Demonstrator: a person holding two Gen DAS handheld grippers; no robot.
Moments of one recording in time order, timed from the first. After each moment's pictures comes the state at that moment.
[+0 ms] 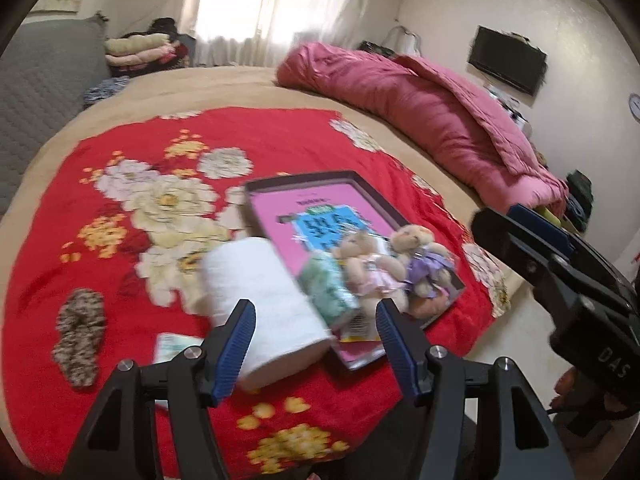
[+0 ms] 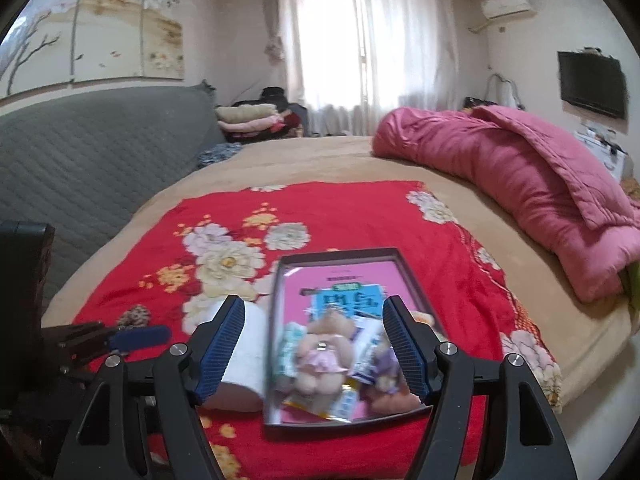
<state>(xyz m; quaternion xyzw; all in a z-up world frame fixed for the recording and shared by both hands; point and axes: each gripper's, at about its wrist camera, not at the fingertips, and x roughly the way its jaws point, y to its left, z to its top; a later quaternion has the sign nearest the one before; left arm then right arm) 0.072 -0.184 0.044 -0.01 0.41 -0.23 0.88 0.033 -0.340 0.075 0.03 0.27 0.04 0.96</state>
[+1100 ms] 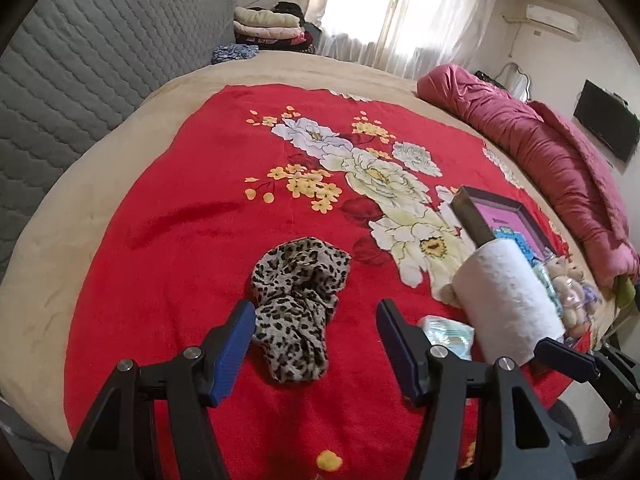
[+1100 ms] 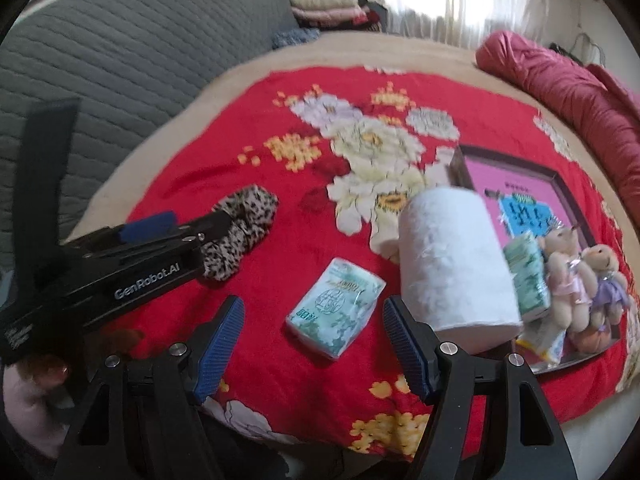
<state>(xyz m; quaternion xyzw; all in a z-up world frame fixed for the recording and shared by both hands) 0.110 0.025 -0.026 -0.08 0.42 -0.06 0.90 0.086 -0.129 -0.019 -0.02 0.45 0.14 0.88</state>
